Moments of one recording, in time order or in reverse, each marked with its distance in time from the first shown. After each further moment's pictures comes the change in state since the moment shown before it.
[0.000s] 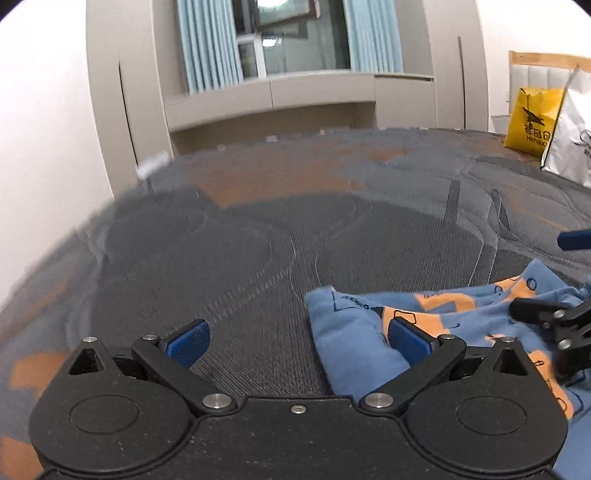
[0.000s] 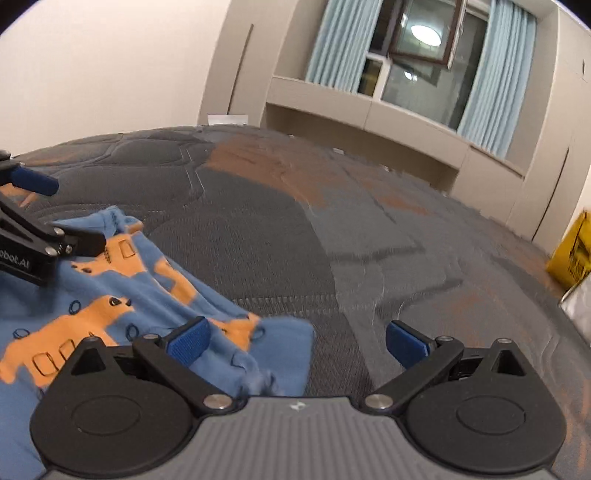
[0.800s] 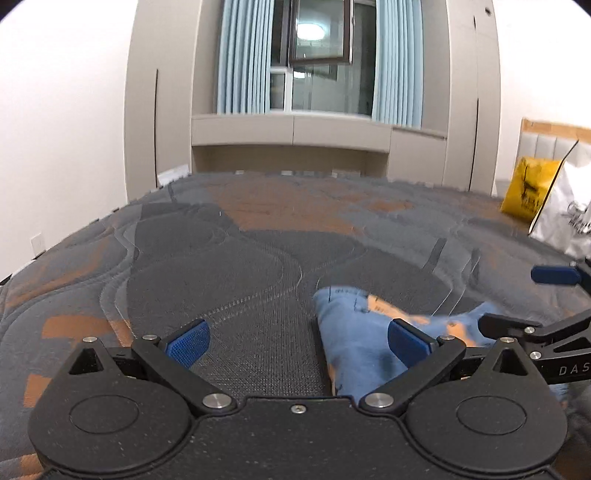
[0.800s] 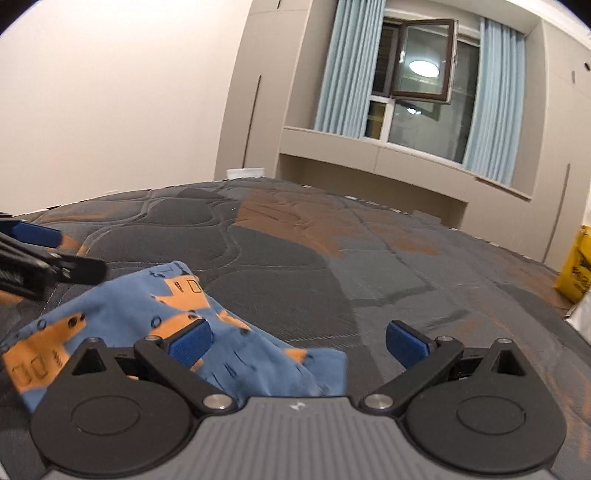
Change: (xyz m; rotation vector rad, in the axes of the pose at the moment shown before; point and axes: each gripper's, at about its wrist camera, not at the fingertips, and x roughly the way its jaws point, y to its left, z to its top) left arm -0.080 0.010 -0.023 -0.132 -0.122 -0.004; right arm -0.070 0.017 0.006 0.020 -0.155 0.063
